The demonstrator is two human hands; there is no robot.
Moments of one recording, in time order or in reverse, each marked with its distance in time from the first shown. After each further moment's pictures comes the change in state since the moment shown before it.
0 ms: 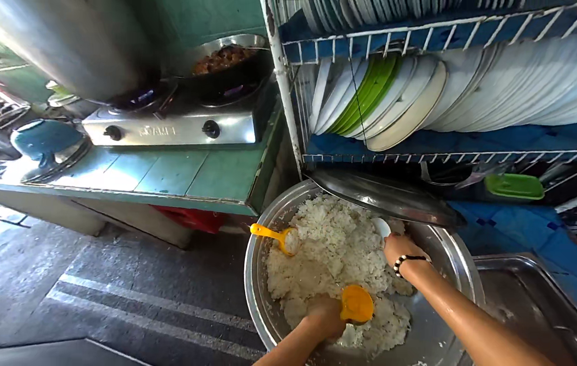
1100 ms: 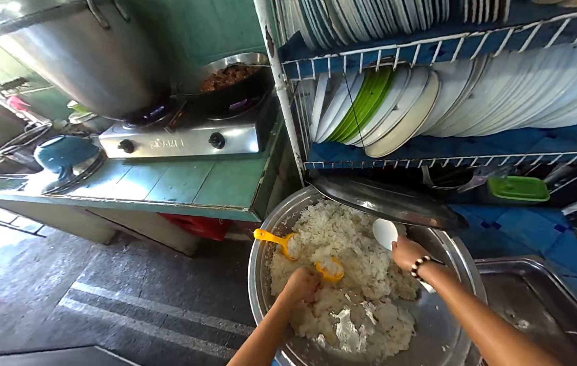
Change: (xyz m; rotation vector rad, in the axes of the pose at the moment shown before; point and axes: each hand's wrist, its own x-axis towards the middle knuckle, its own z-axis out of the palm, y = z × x) left_hand -0.010 -0.044 -0.061 -0.633 0.230 -0.101; right_hand -0.011 0.016 -0.018 0.183 -0.100 -0.105
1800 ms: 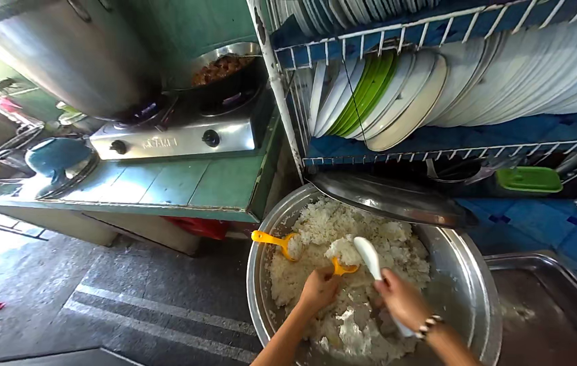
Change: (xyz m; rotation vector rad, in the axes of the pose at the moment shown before) left_hand 0.014 0.007 0.030 -0.208 0.012 0.161; right_hand -0.056 0.010 0.065 0.374 -0.064 -0.172
